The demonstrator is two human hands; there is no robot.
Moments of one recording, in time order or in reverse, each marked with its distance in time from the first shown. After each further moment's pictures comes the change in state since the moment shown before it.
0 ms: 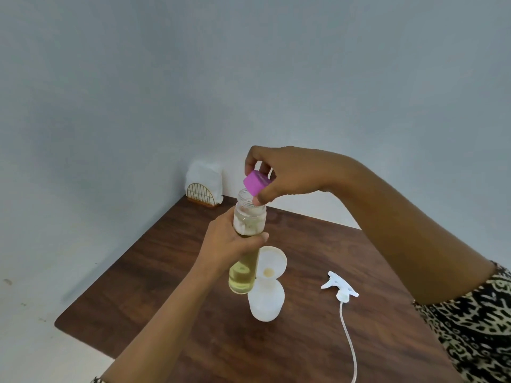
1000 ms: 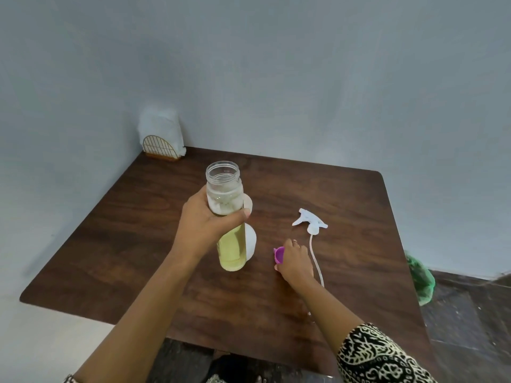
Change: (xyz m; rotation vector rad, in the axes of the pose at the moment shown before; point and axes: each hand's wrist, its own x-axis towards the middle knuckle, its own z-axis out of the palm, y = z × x) left_hand -0.038 -0.015 0.044 -0.136 -0.110 -0.075; right_hand -0.065 0.177 0.322 0.113 0.061 0.837
